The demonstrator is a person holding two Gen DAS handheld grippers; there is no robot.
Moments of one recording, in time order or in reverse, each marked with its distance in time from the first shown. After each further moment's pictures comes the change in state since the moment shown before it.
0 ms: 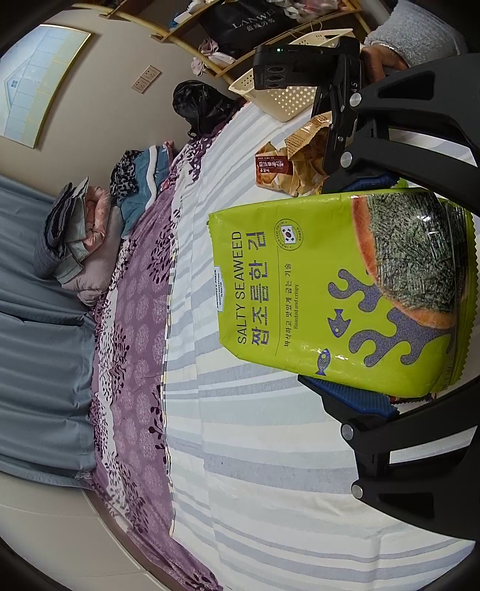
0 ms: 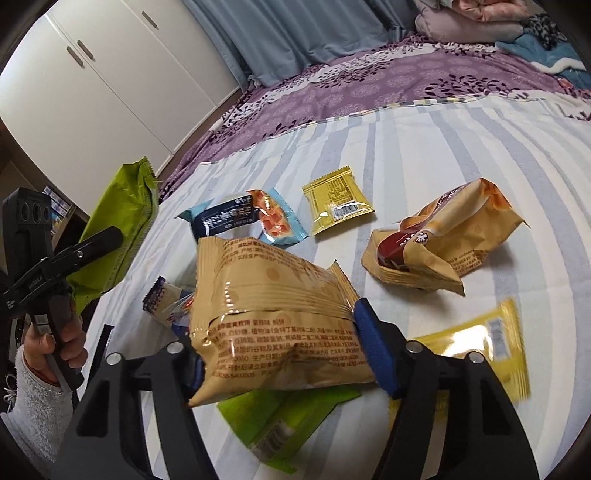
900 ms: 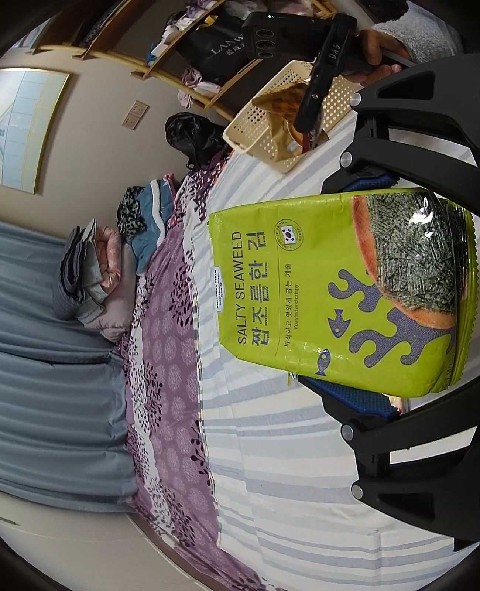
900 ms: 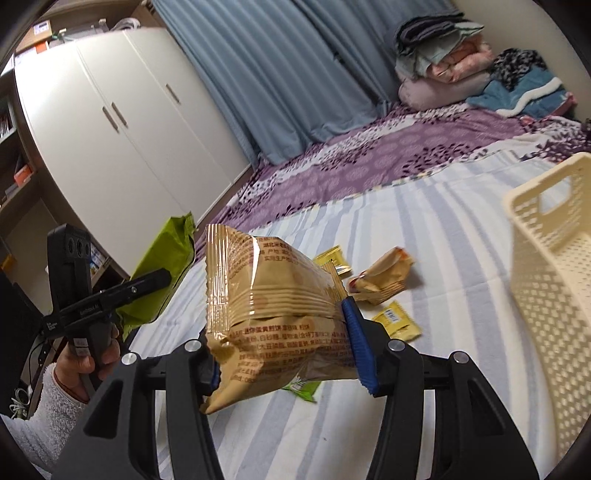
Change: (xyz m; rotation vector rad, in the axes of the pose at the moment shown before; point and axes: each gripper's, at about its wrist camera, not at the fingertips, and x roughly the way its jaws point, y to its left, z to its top) left arm -0.057 -0.095 0.004 0.126 -0.071 -0.038; right arm -0.168 -0.001 -0.033 0.043 -0.340 -0.006
